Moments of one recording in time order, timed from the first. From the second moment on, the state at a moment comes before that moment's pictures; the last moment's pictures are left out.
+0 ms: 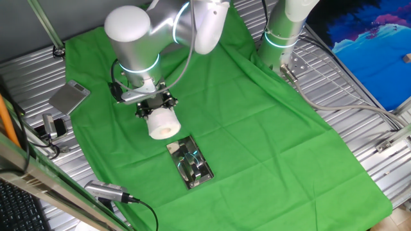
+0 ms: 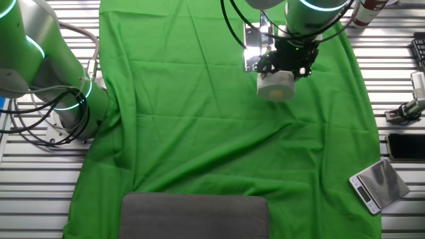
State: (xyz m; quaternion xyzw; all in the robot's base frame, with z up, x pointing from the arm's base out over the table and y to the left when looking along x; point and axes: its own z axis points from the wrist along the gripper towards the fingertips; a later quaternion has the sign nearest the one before) arm 0.538 0.062 0.096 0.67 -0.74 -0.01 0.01
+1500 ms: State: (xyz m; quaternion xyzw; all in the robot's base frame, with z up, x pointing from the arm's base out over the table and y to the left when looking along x) arm 0.537 0.061 0.097 0.72 -0.70 0.00 0.01
